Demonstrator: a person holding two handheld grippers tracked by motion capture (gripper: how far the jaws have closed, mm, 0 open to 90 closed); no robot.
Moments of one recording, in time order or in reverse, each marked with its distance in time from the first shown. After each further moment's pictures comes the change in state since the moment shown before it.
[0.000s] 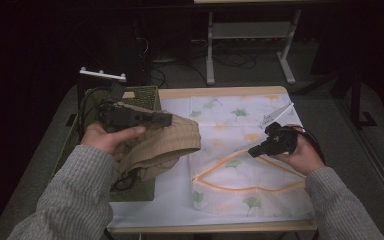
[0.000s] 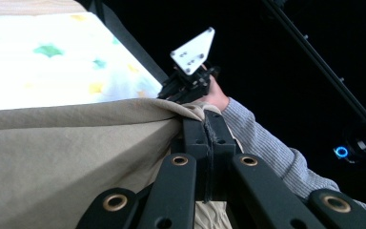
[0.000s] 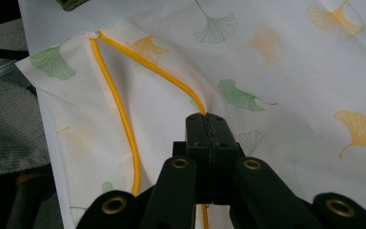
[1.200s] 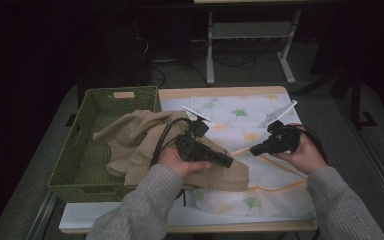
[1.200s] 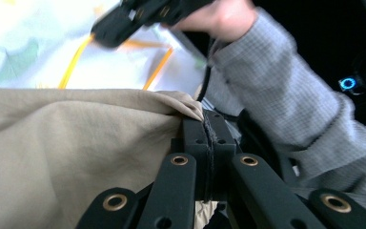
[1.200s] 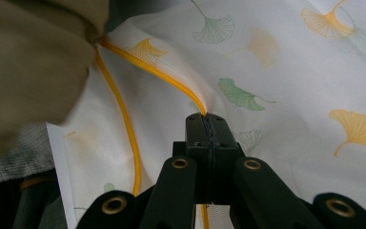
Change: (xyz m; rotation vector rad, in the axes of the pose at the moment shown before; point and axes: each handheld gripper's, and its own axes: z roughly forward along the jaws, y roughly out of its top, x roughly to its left) left arm 0.018 -0.051 0.163 0.332 -0.056 -0.007; right arm -0.002 -0.001 -0.006 -0.018 0.004 0.021
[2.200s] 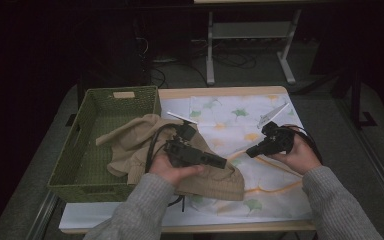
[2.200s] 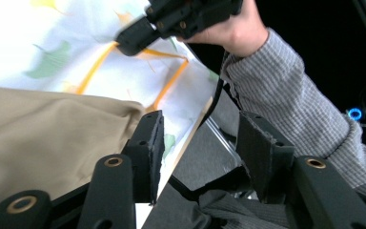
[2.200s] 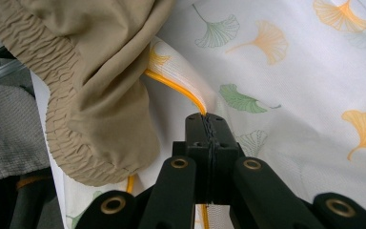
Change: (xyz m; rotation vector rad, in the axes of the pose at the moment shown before) left arm 0.001 -0.021 -0.036 -0.128 0.055 -0.066; right arm 0.001 0.005 0.012 0.037 0.000 -0.004
